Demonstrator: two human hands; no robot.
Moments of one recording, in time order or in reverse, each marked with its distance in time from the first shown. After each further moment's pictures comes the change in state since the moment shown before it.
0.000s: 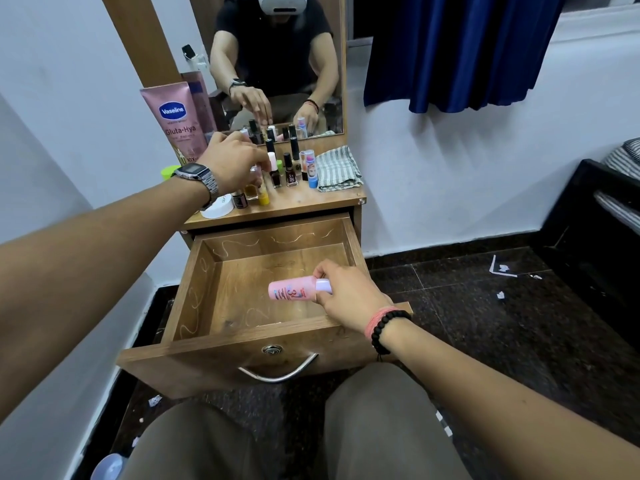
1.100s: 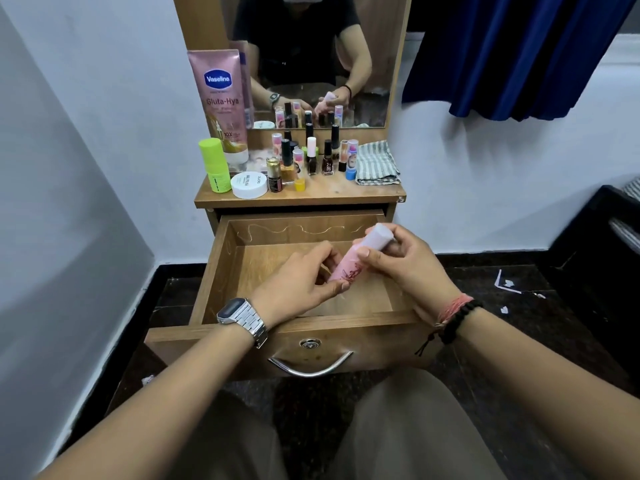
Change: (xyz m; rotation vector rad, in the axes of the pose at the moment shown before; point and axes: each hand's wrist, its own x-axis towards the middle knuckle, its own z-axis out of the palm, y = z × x) left_hand -0.142 0.110 0.058 -1.023 -0.036 -0.039; right_hand 0.008 -0.002 -0.025 0.945 0.137 0.025
